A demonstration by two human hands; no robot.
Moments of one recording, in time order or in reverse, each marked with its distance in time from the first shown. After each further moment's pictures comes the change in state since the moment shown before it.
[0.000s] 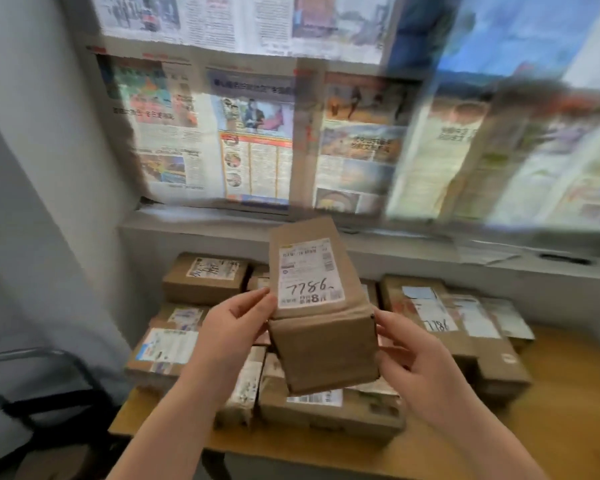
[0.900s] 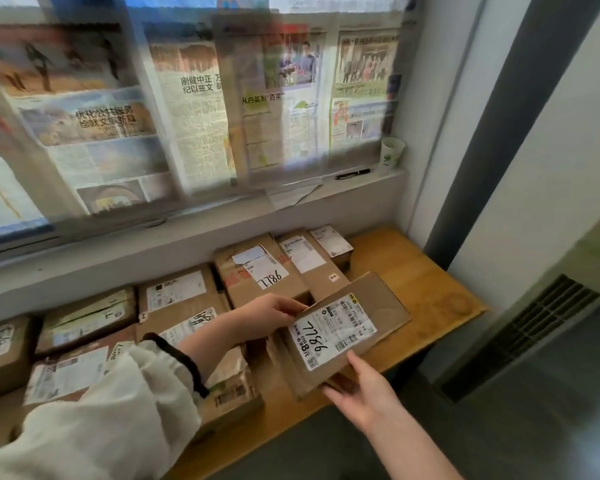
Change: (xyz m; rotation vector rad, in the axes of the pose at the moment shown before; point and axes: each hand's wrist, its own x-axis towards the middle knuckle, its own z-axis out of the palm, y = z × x) left_hand 0.063 -0.088 0.295 0.984 -1.134 0.011; right_hand -0.105 0.157 -0.080 1.525 0.916 0.865
